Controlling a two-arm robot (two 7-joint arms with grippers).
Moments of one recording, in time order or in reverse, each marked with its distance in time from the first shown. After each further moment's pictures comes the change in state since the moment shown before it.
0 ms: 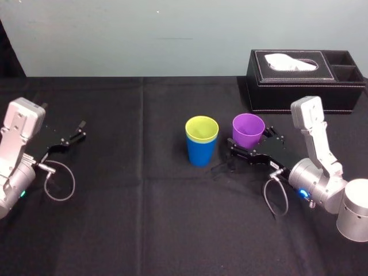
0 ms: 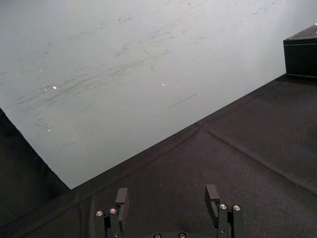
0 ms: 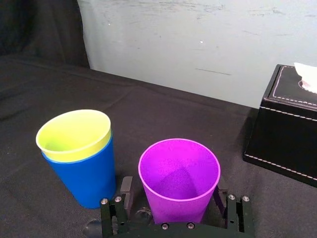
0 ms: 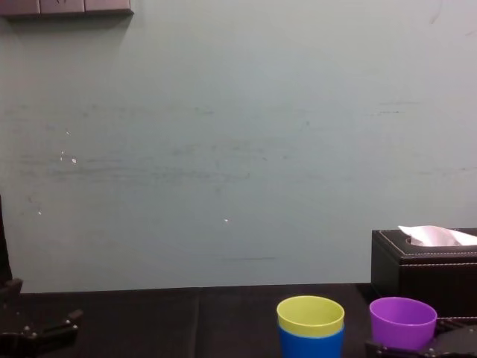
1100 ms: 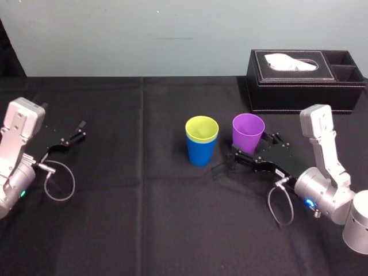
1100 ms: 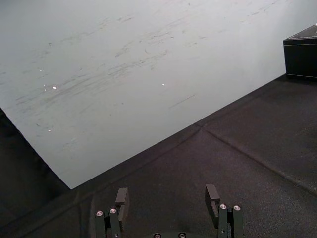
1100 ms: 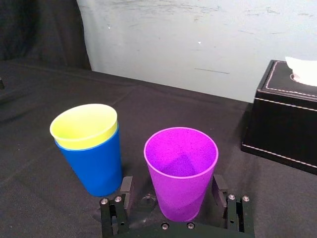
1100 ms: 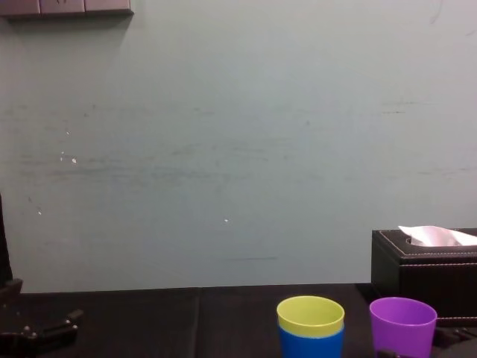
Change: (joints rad) left arm 0.000 0.000 0.000 0.000 0.000 0.000 0.000; right arm -0.071 0.019 0.024 -0.068 0.024 -0.006 -0.010
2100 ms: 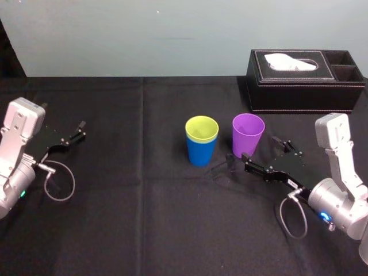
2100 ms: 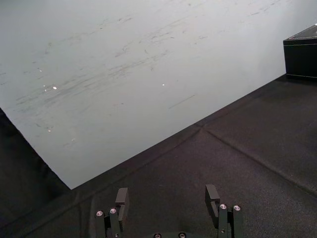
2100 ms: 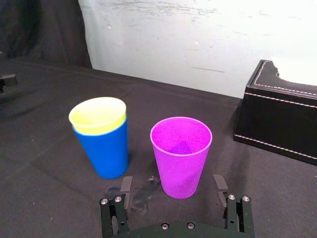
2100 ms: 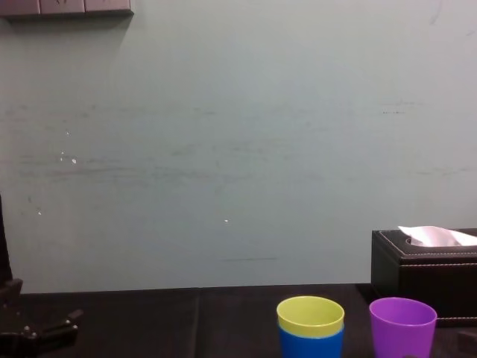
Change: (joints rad) left arm 0.000 0.000 0.000 0.000 0.000 0.000 0.000; right arm -0.114 0.081 0.012 -0.153 0.046 0.023 -0.049
